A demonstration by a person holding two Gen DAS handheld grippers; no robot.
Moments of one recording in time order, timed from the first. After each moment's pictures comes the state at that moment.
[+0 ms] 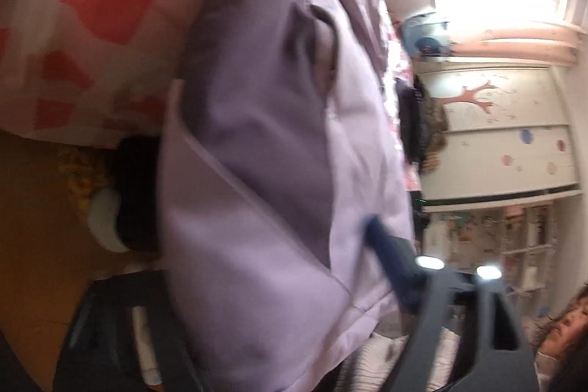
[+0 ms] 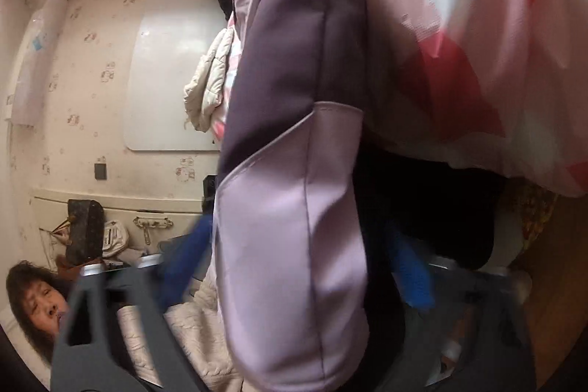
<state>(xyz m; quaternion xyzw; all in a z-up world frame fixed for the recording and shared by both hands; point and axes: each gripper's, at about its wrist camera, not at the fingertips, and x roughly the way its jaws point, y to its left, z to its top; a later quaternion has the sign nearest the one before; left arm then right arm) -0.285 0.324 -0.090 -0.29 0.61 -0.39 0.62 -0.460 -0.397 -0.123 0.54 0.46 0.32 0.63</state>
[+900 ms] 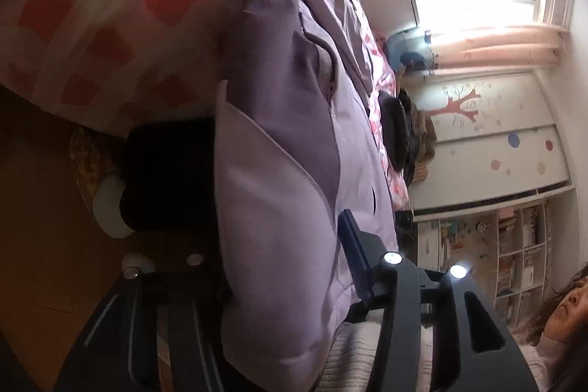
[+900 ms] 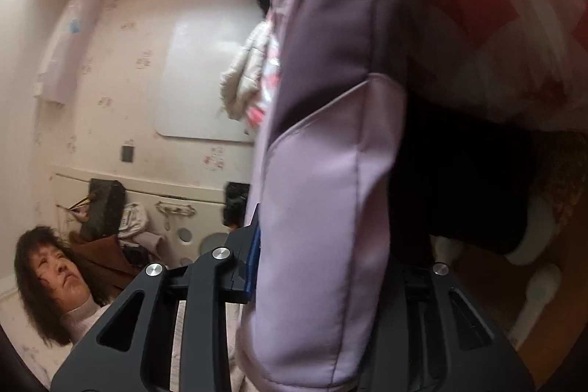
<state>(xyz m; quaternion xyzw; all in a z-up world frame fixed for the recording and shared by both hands) -0.339 0.365 -0.072 -0.32 0.56 -0.40 0.65 -0.538 -0.380 -0.105 0.54 0.39 0.37 0.65</state>
